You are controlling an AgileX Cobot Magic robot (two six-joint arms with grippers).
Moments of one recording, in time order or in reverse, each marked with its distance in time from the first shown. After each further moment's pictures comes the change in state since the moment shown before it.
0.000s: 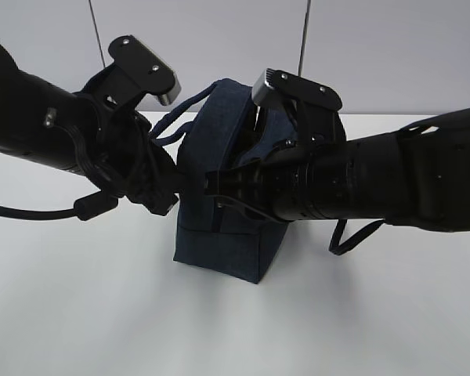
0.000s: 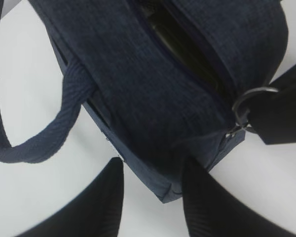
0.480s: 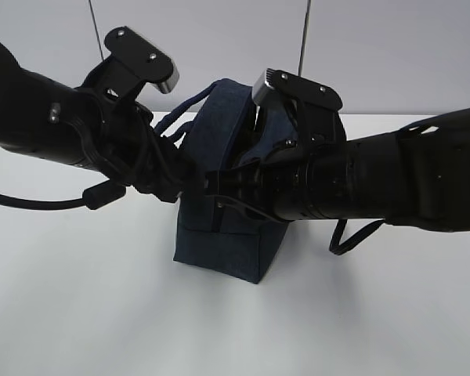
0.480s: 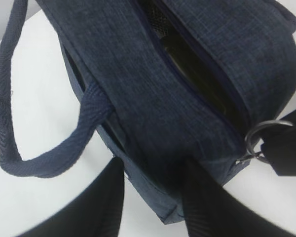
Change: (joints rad) left arm -0.005 0.009 0.000 -0.064 -0.071 0.002; right arm 0.000 0.000 0.000 0.000 -0.002 0.000
